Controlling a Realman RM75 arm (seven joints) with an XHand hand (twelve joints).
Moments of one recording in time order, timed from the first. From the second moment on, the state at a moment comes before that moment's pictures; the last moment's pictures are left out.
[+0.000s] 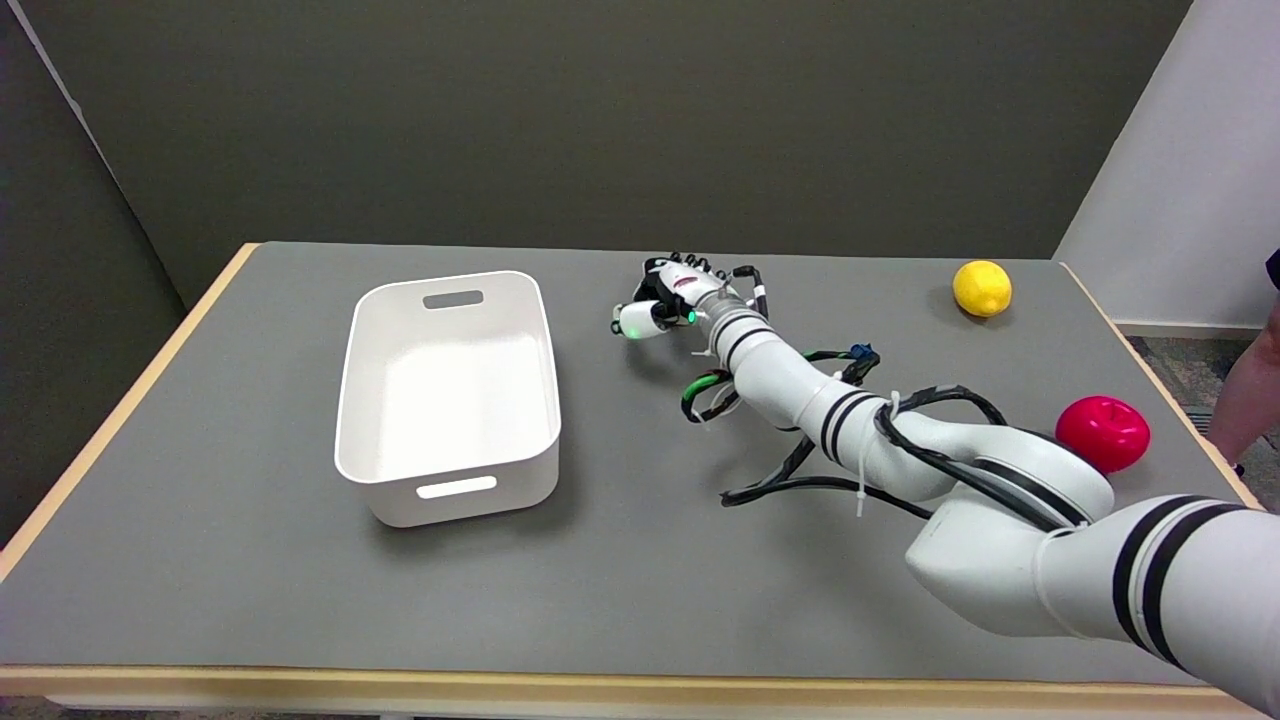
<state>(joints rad) 0.86 -1.45 -2.23 0.35 1.55 0.26 -0.38</state>
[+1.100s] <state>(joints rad) 0.83 -1.37 -2.22 0.50 1.47 0.36 -0.38</state>
